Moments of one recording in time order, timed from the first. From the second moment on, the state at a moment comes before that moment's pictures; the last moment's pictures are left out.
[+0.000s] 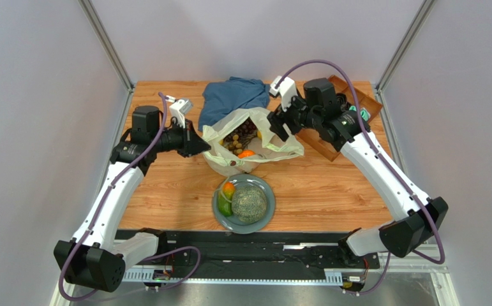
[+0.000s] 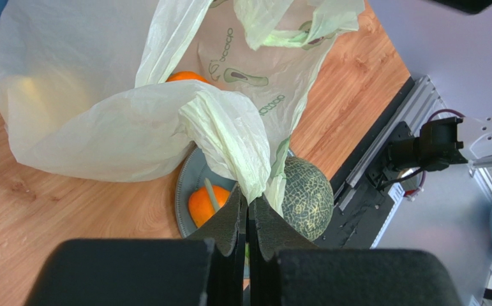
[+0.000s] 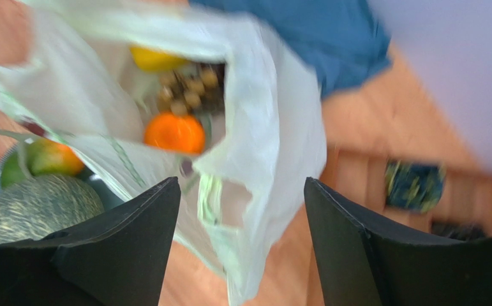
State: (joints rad) left arm -0.19 1.09 1.08 -0.57 0.75 -0.13; right arm 0.52 1.41 1.47 -0.67 -0.21 -0.32
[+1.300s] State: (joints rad) left arm -0.22 1.20 1.15 -0.68 0.80 -0.01; right arm 0.52 2.15 2.00 -1.12 -0.60 -0.72
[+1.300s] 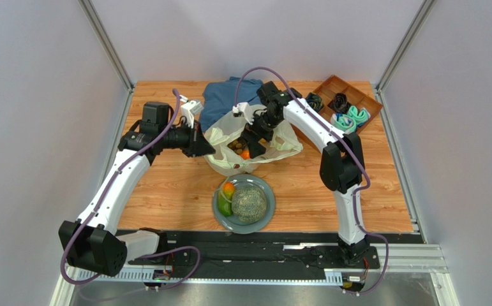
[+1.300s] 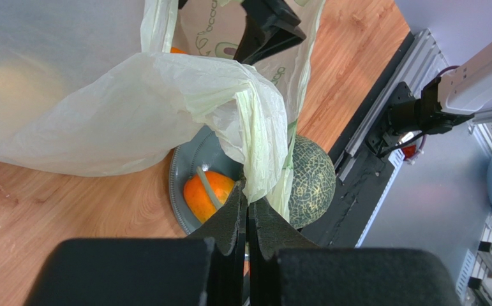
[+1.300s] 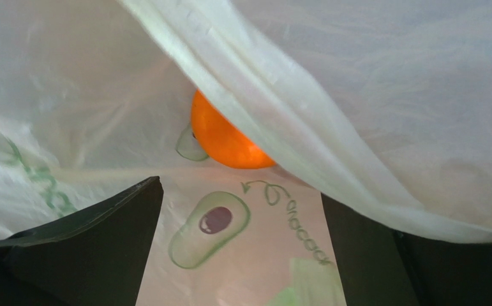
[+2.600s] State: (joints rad) left arm -0.18 0.81 0.89 -0.98 0.85 -0.04; right arm 0.80 2.19 1.73 -0.69 0.03 0.25
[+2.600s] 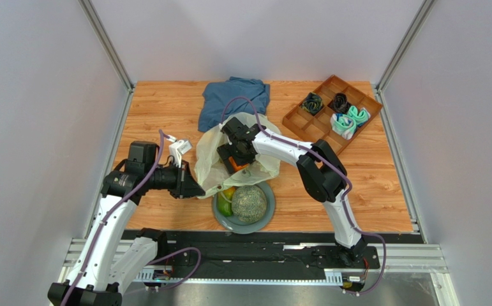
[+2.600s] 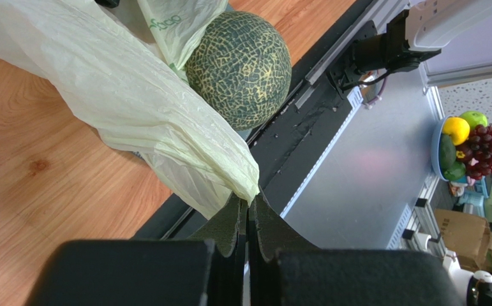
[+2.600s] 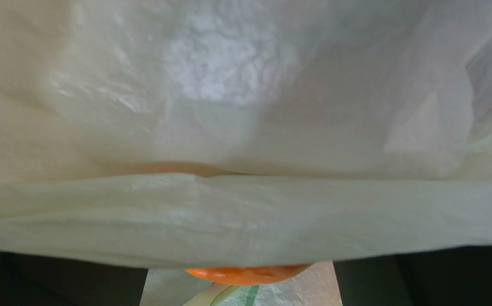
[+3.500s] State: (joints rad) left arm -0.13 0.84 0.86 -0.75 0.82 -0.20; right arm 0.85 1.87 1.68 -0.76 -0.28 -0.12
